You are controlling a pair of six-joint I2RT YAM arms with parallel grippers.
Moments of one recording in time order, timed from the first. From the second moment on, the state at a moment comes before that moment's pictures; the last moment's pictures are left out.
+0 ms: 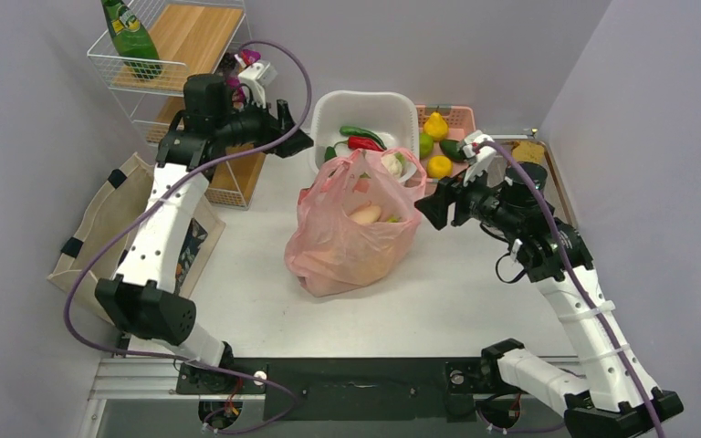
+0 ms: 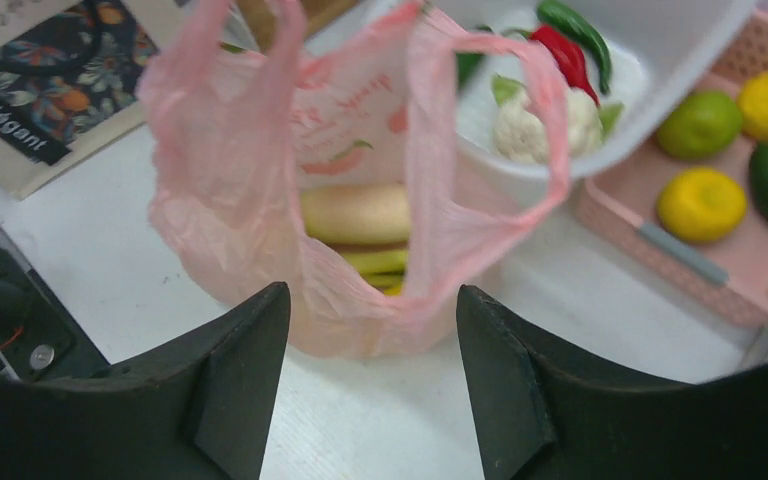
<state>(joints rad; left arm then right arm) -0.22 1.62 1.83 -0.62 0.68 -0.13 0.29 0.98 1.21 -0.60 -0.42 0.03</state>
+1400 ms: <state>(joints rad) -0.32 1.53 1.47 -0.73 0.48 -0.20 0.74 1.49 1.01 0.13 -0.23 -0.05</state>
